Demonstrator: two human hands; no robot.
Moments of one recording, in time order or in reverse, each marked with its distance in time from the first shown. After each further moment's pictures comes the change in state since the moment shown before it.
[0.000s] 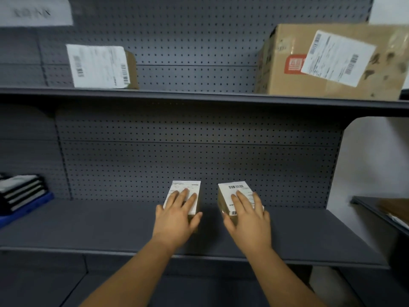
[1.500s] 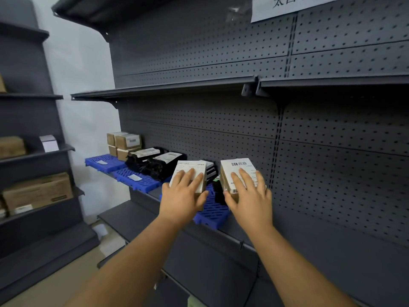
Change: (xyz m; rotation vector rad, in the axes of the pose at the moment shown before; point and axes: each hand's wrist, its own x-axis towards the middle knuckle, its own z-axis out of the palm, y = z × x) left_hand -0.125 -0.646 -0.131 0.299 0.201 -0.406; right_hand 0.050 -0.695 0.116 0.427 -0.057 -0.375
